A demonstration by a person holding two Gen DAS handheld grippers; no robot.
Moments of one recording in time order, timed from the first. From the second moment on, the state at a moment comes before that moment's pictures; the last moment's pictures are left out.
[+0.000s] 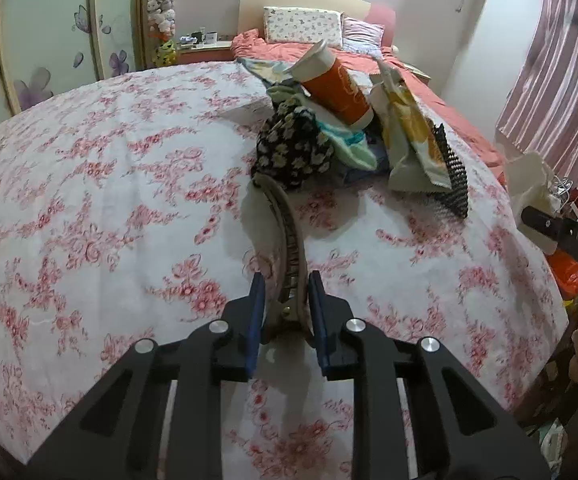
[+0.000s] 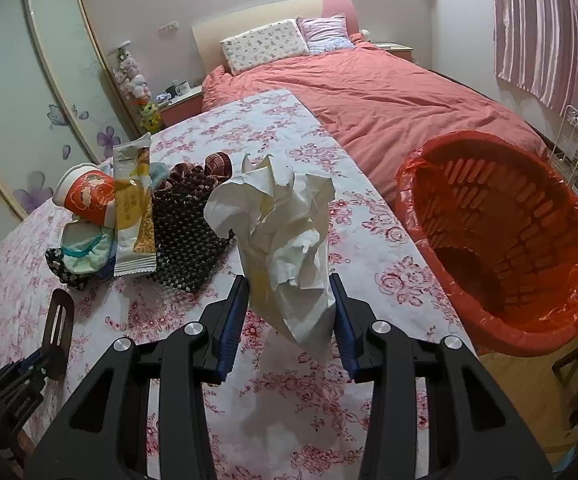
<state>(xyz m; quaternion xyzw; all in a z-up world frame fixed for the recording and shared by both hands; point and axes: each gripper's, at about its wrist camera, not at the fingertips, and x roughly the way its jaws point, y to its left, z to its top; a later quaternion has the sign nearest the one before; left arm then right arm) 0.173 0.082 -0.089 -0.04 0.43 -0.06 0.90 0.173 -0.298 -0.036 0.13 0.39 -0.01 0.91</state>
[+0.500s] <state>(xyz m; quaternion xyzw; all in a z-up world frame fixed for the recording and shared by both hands) 0.161 0.050 -0.032 -0.02 0.37 -0.10 0.92 0.153 -0.313 -0.020 0.13 0.36 -0.01 0.92</state>
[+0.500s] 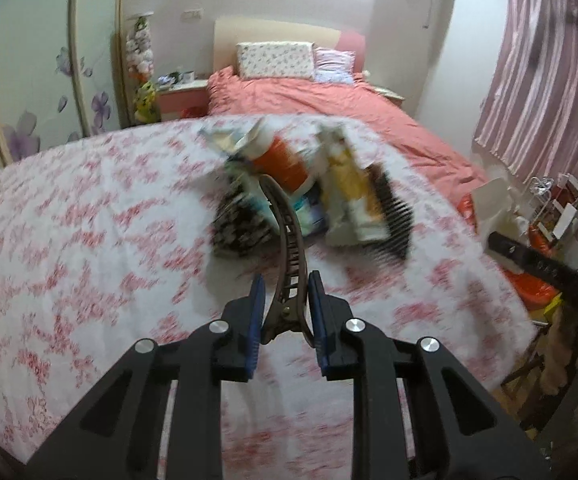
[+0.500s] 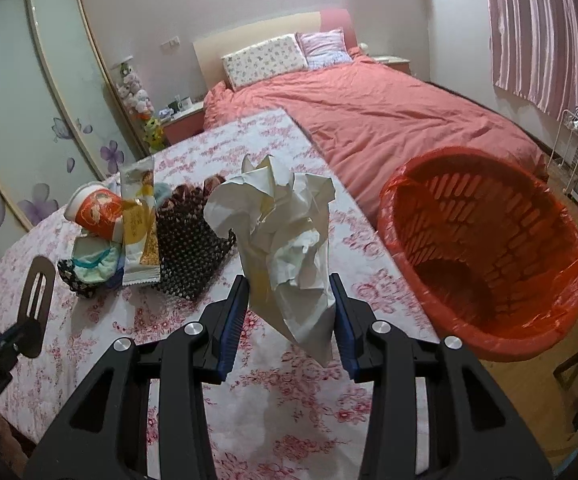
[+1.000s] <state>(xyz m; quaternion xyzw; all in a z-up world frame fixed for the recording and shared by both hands) 0.187 -0.104 0.018 0.00 0.32 -0.27 0.91 0.127 -0.400 0.003 0.18 0.31 -0.08 0.93</state>
